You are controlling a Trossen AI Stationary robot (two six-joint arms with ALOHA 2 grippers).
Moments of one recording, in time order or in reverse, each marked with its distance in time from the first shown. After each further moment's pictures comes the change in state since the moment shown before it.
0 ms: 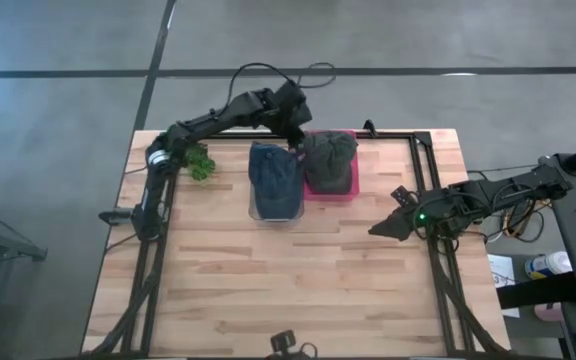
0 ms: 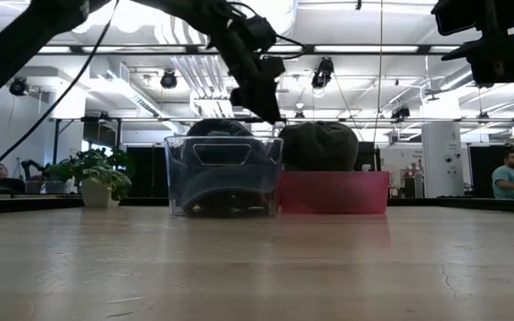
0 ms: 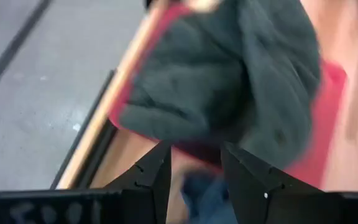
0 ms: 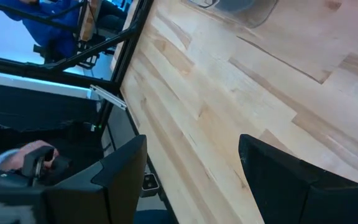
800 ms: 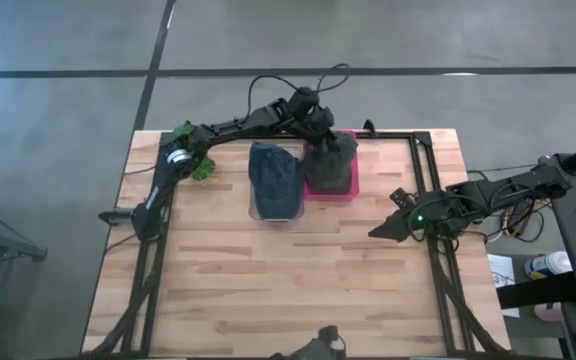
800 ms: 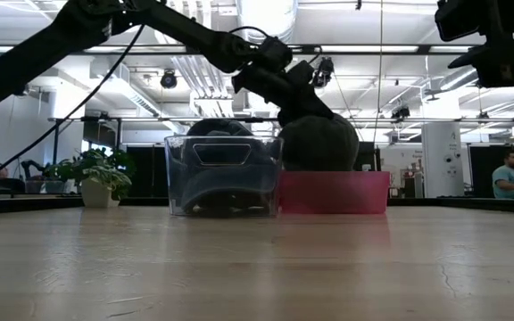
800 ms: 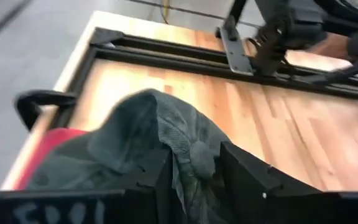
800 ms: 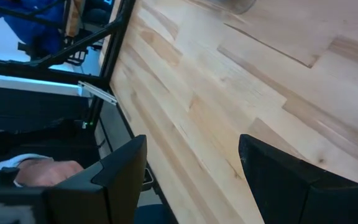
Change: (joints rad) left arm 0.000 0.155 -0.030 0.515 0.470 0.038; right arm 0.007 0.018 0.000 -0.033 -0.011 0.040
